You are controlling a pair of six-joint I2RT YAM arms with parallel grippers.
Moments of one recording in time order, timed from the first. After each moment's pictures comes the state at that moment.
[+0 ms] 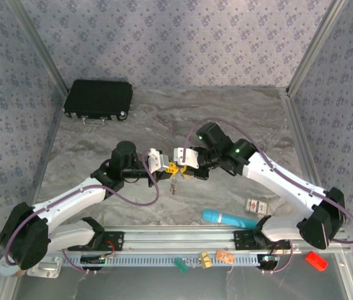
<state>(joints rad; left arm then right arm) -0.70 1.11 0.60 0.18 0.72 0.31 0.77 1.29 1.15 -0.74 -0.41 -0.72</state>
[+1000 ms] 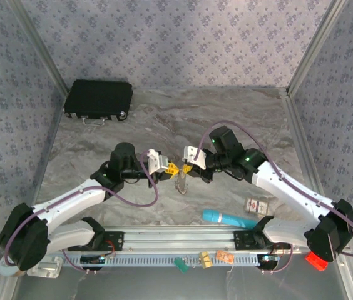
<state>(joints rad) -0.70 1.10 0.58 0.23 0.74 0.29 0.70 1.18 0.98 -0.55 -0.56 -0.61</state>
